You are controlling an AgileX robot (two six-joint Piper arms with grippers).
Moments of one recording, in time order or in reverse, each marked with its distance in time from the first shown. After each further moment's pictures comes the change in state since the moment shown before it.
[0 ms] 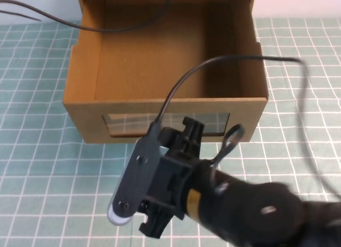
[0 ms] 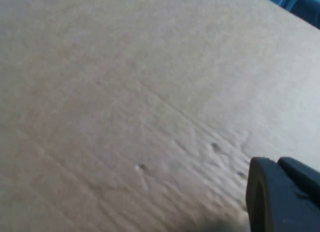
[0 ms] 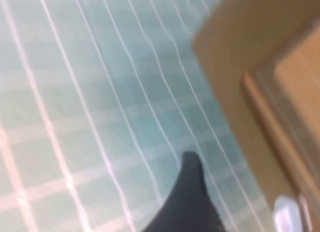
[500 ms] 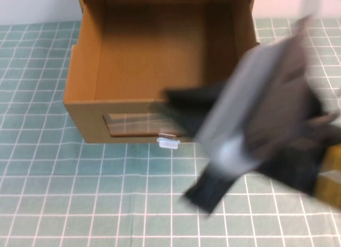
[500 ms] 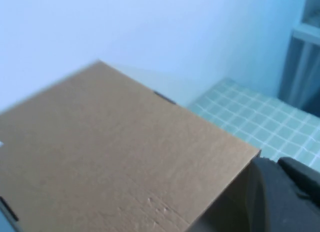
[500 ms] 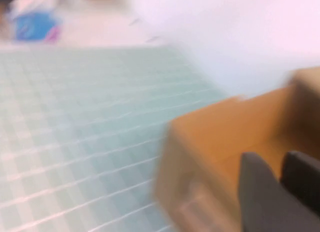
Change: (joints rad) right arm 0.002 -0.407 0.002 0.196 -0.139 0.000; left arm 0.002 -0.438 0.004 0.194 0.036 -0.142
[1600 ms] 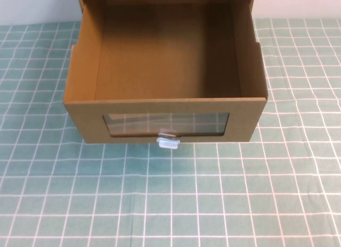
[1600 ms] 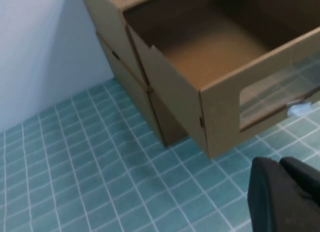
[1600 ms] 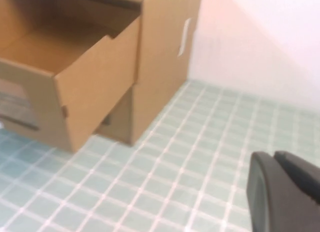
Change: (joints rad) right arm 0.000 -1.065 0.329 0.397 0.818 -0.461; left arm 0.000 -1.531 1.767 0.389 -0.394 -0.037
